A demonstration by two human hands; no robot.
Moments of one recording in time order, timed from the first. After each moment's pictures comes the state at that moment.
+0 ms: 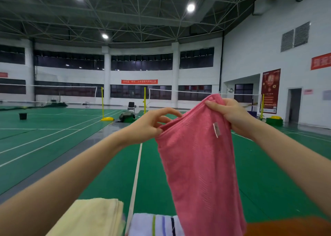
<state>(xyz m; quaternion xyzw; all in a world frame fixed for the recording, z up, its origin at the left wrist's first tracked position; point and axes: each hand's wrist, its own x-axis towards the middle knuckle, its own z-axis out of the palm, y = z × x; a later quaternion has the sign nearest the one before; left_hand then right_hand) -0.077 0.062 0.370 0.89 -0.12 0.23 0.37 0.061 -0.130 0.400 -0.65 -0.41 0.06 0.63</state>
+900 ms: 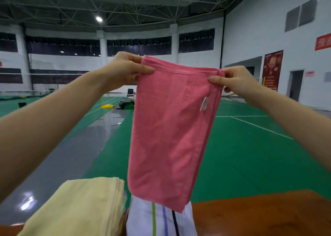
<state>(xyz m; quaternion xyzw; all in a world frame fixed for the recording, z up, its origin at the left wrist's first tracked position) -0.098 0.069 0.443 0.79 0.01 0.34 0.51 0.067 -0.150 0.418 -0.72 -0.47 -0.12 0.49</state>
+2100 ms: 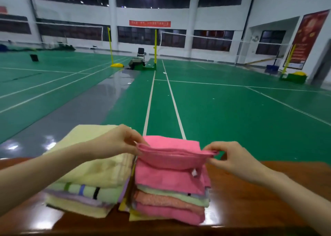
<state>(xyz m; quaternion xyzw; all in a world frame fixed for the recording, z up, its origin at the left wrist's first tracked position) -0.152 0.102 0.190 0.90 0.09 0.08 0.42 0.049 -0.143 0.169 -0.80 -0.54 0.00 0.25</state>
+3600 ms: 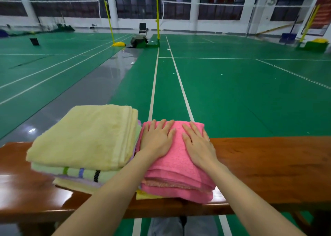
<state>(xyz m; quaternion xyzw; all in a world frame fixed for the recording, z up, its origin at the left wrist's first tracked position) -0.046 0.071 0.077 0.95 0.27 0.07 0.11 0.031 -0.051 0.073 -0.89 -0.37 0.09 0.25</state>
